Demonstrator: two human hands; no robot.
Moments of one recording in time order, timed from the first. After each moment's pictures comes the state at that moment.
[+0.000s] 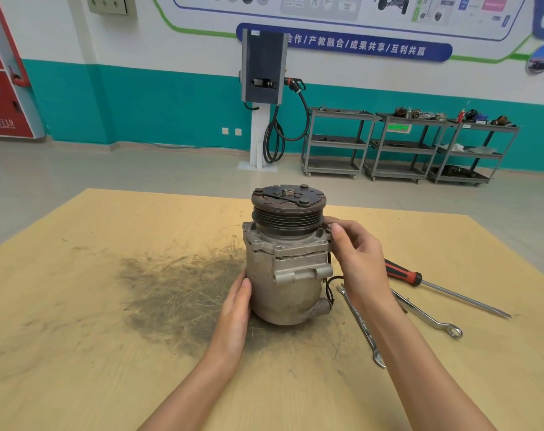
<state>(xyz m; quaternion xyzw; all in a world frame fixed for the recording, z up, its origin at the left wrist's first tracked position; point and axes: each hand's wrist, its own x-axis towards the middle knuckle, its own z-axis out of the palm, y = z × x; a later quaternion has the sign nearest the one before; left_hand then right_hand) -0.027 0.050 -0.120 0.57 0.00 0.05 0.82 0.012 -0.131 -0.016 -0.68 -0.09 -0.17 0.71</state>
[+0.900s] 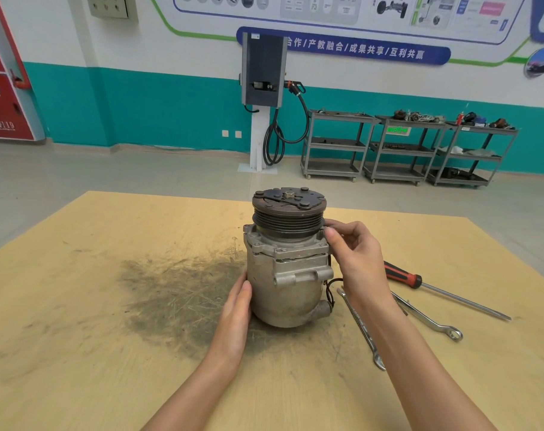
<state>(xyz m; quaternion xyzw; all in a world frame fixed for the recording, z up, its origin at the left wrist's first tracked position) -0.025 0.052 -0.122 0.57 0.01 0.05 0.82 0.014 -0.129 -0.015 -0.67 -0.08 -0.17 0.72</state>
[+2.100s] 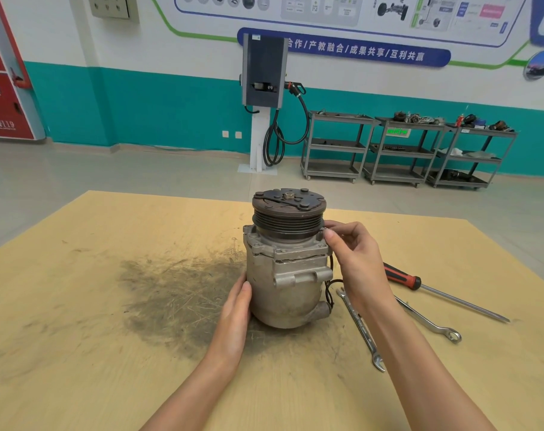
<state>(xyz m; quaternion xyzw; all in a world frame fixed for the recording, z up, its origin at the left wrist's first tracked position) -0.027 0.052 -0.120 0.56 0.00 0.06 0.82 0.015 -0.132 -0.013 -0.66 -0.09 -0.14 0.74</state>
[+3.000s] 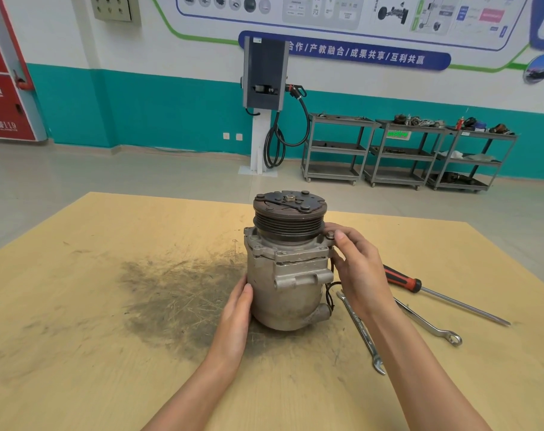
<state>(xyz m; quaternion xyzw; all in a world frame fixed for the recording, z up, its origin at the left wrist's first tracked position) -0.028 0.052 -0.118 0.56 0.00 0.06 0.82 0.008 -0.132 -0.011 -0.64 -0.09 -0.11 0.75</state>
